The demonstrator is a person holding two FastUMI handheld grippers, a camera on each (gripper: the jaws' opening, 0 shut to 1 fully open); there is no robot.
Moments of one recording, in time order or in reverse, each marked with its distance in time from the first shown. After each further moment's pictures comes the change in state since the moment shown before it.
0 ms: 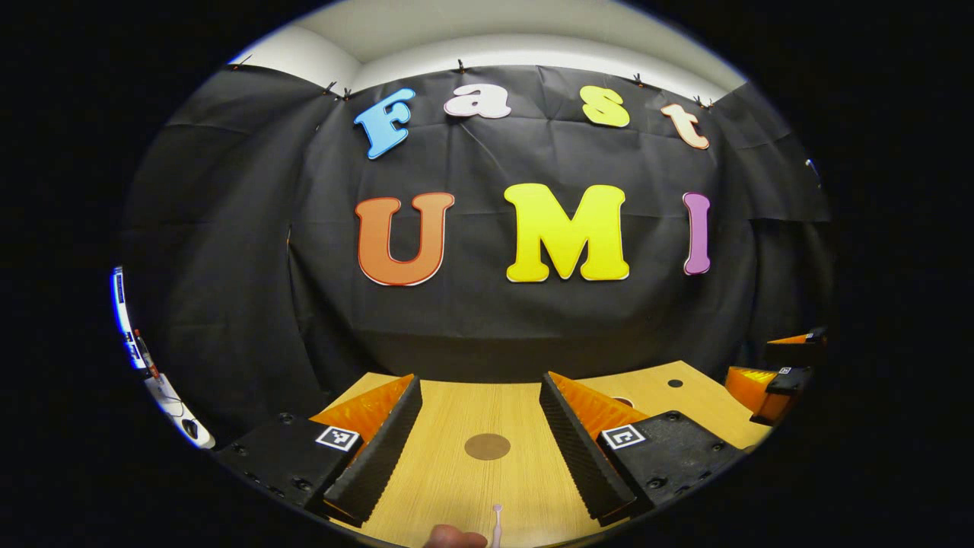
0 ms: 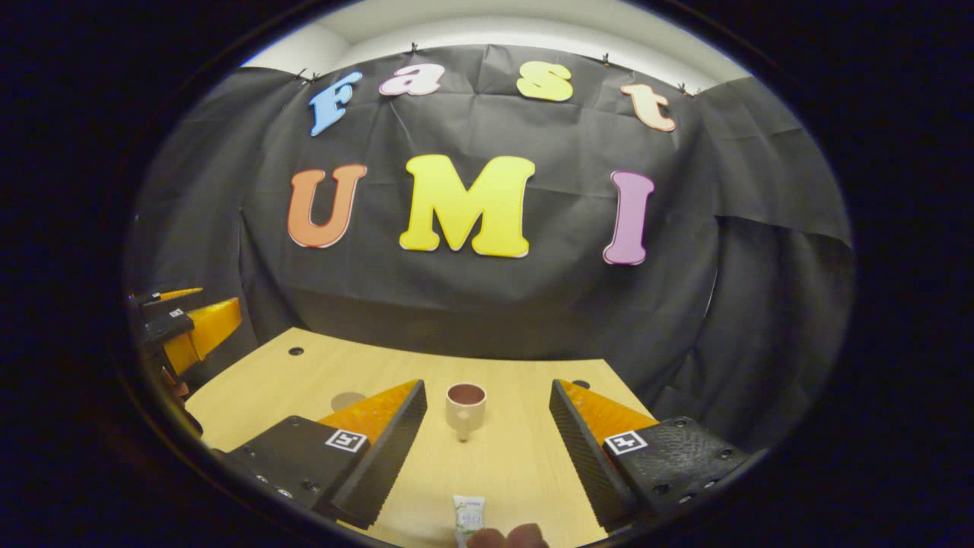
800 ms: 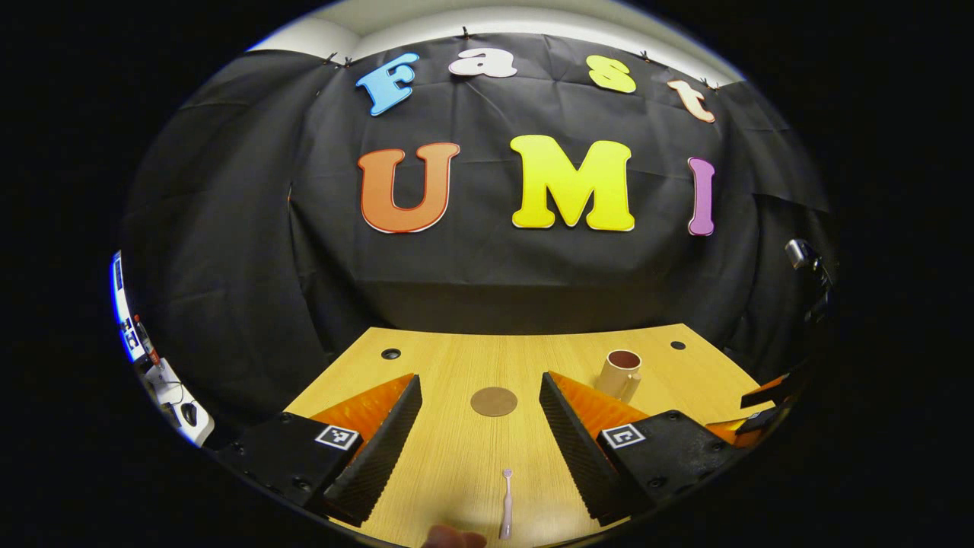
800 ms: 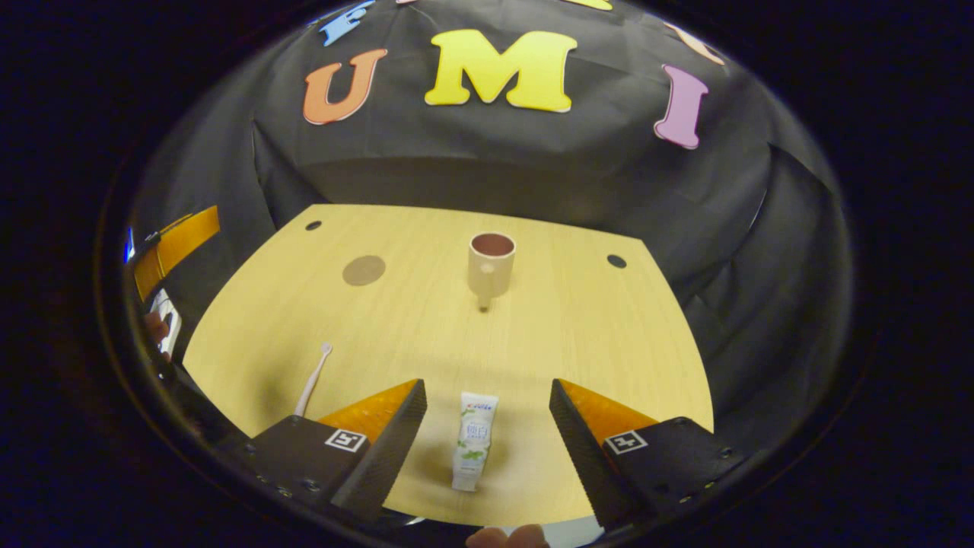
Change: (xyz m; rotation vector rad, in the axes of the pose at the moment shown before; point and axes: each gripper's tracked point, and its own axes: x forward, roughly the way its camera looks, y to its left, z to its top) left arm -0.014 0.015 -0.060 -0.019 0.164 0.003; right arm -0.004 0.009 -0.145 -0.064 0.560 0.089
